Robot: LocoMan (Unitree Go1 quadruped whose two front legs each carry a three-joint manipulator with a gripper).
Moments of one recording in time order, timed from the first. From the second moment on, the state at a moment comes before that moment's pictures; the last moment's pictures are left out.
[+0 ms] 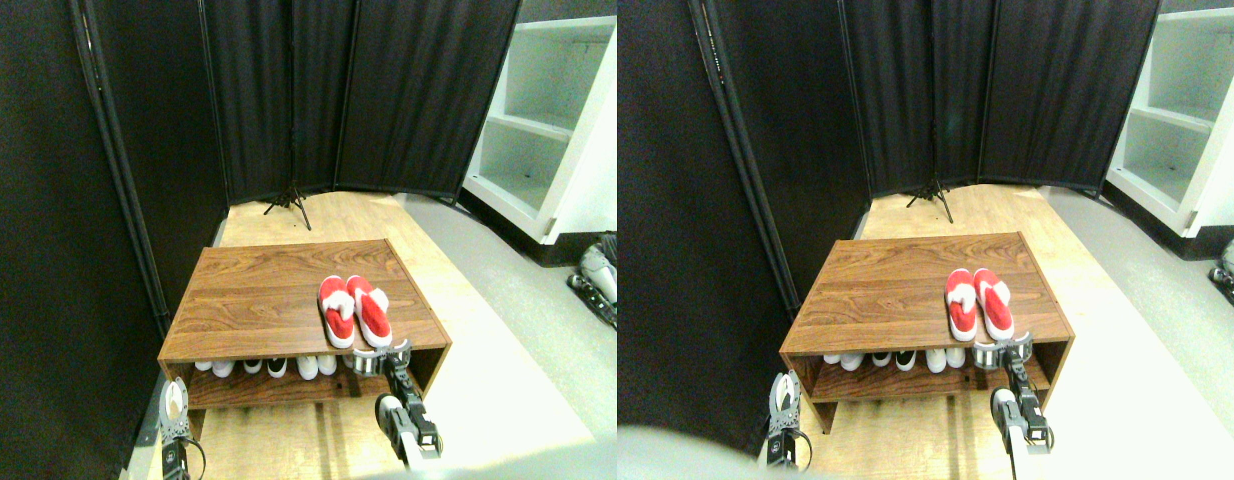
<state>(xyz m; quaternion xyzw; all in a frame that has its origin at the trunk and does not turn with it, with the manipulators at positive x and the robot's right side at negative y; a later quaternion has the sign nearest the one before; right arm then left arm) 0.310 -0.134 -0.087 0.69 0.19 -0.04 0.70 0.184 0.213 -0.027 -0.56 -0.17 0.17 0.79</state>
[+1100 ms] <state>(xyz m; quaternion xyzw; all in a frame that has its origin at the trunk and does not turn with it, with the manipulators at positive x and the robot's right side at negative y) 0.312 -0.210 -0.017 0.57 -0.02 -0.10 0.81 0.188 0.216 -0.024 -0.57 -0.18 0.17 0.79</state>
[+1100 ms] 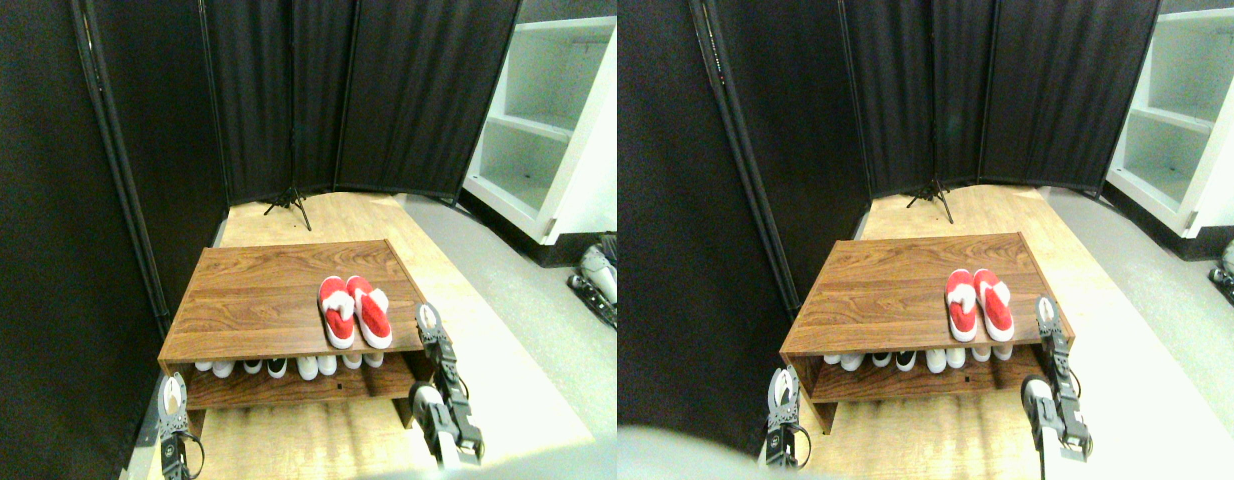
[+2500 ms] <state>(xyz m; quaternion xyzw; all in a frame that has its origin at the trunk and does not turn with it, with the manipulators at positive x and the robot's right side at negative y) 0.360 -0.165 -0.066 0.64 0.06 -0.12 0.76 0.182 0.217 -0.028 -0.55 -0.18 0.17 0.80</state>
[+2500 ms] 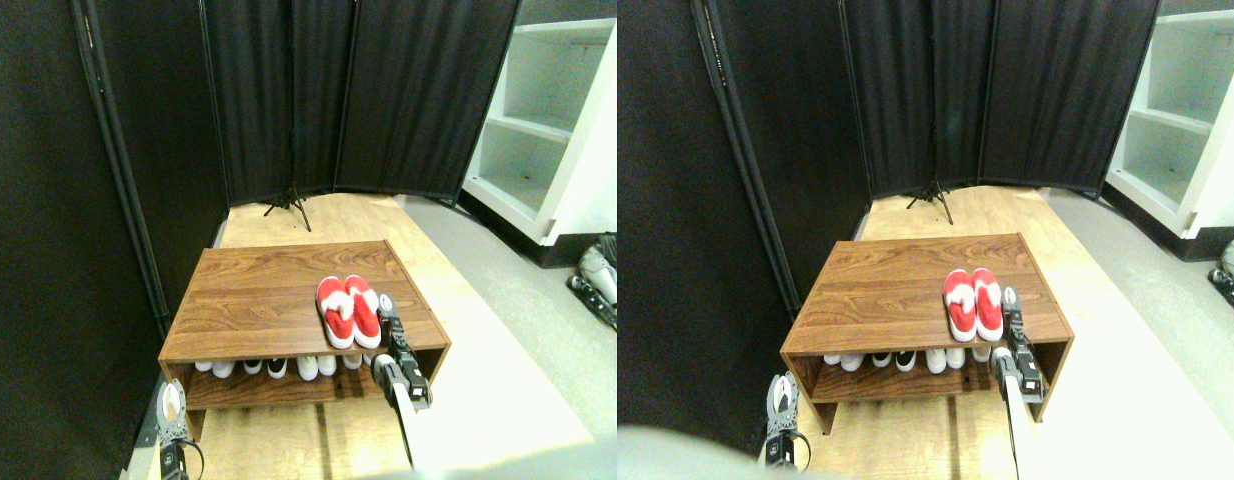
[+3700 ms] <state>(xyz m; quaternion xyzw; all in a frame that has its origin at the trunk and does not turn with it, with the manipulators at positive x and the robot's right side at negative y) 0.198 -0.162 -0.020 0.63 0.03 0.02 0.78 0.183 0.216 -0.029 -0.57 -0.17 0.17 0.79</state>
